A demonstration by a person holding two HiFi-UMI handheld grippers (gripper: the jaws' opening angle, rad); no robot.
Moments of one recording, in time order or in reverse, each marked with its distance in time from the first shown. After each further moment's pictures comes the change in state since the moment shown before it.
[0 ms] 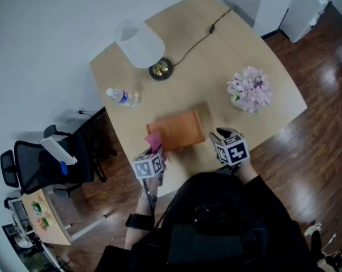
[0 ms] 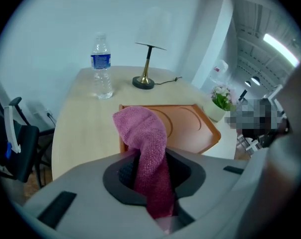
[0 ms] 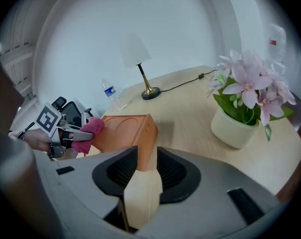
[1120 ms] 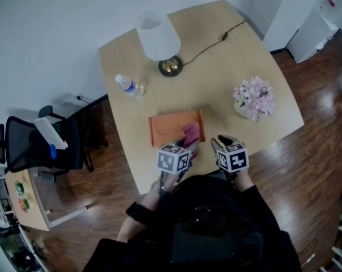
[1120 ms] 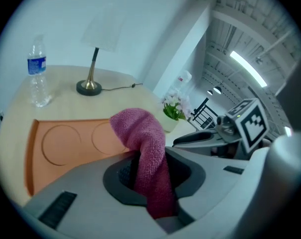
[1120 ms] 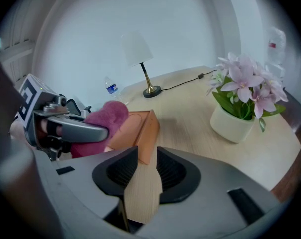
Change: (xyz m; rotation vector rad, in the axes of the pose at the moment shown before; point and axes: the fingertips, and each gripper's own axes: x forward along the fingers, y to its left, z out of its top) left arm -0.001 -0.172 0.035 0.100 -0.077 -0.409; right arm -0.011 0.007 -0.016 -0.018 0.009 -0.014
